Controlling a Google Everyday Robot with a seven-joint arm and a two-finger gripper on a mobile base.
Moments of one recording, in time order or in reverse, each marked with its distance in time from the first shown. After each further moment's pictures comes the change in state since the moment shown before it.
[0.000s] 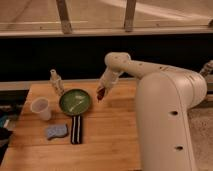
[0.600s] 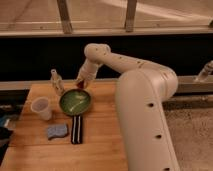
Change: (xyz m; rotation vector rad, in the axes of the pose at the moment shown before) arm 0.032 0.135 0.017 -0.100 0.042 -0.269
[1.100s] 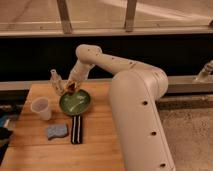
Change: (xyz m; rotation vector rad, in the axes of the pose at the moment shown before) arm 0.024 0.025 0.014 -0.026 0.063 -0.079
